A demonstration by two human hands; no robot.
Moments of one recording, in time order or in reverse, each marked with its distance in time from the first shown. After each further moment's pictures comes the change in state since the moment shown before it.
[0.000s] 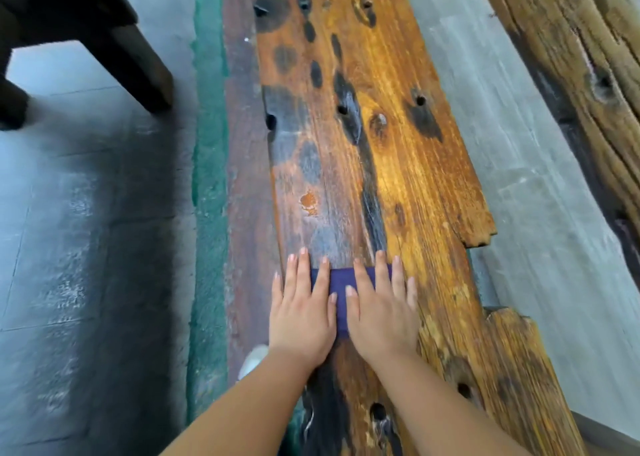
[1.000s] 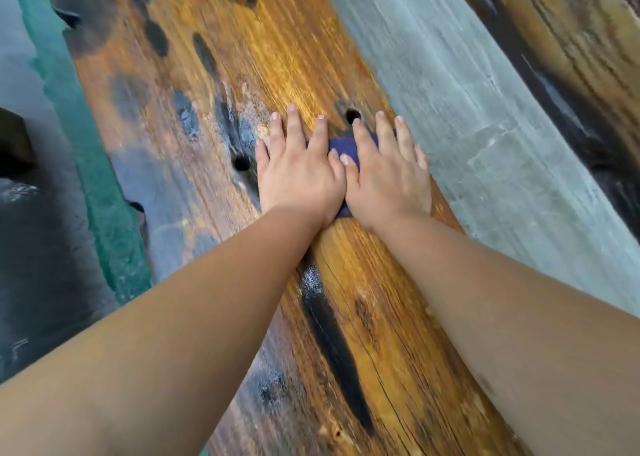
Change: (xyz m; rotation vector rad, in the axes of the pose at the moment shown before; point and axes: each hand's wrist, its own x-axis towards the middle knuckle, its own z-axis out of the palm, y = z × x) left_hand 0.359 0.110 -0.054 -0.018 0.156 0.182; right_hand 0.311 0.095 -0.086 0.119 0.245 0.210
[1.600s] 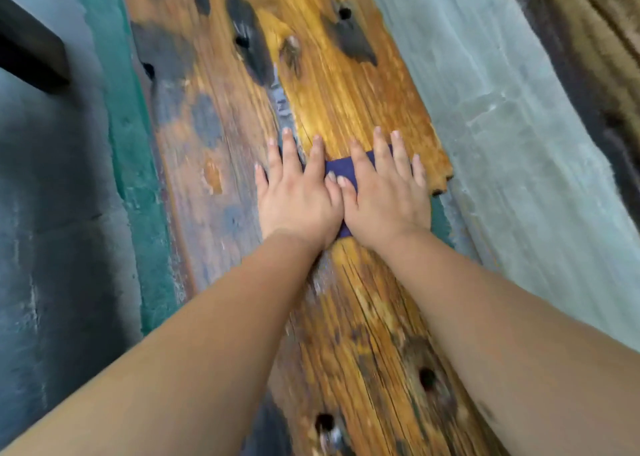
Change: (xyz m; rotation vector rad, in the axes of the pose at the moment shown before) left_hand -0.221 0.038 0.028 -0.016 0.021 -0.177; right_hand -0.197 0.055 0.010 -0.025 -0.032 -0.157
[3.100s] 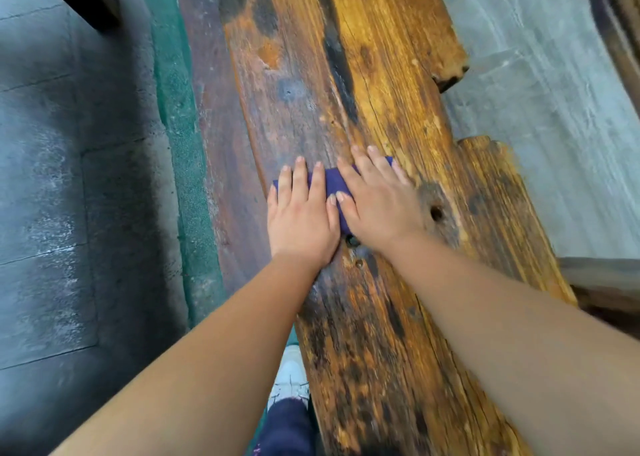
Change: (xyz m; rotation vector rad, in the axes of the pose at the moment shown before) left_hand -0.239 -0.073 0.003 -0.014 -0.038 0.016; right_hand -0.210 -0.037 0.019 -0.048 -0.084 -0.319
